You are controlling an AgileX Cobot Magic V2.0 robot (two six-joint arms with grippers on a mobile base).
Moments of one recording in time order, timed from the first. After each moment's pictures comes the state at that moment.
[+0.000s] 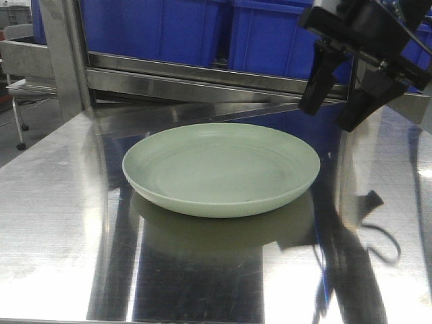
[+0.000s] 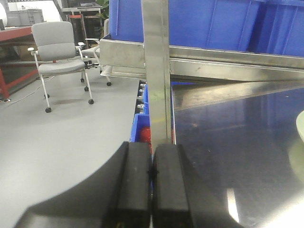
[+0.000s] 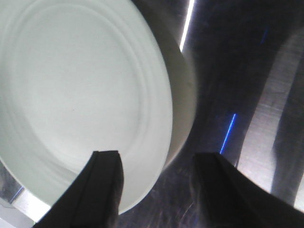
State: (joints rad) left arm -0.04 0.00 0.01 0.03 0.11 0.03; right arm 0.14 1.88 -1.52 0.51 1.16 -0.12
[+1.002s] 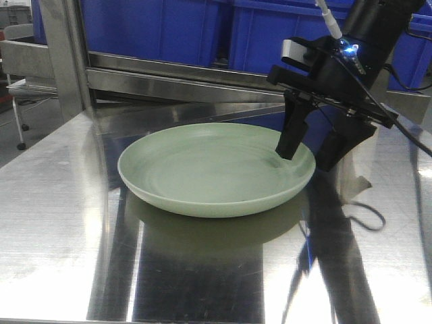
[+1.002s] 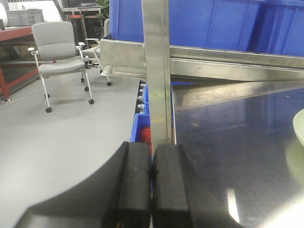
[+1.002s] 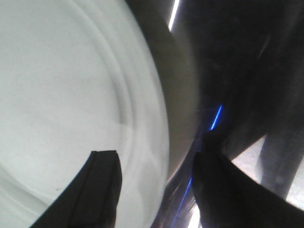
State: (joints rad) left arm -0.04 0.00 0.01 0.03 0.11 0.03; right arm 0.23 1.99 -1.52 0.47 1.10 -0.12
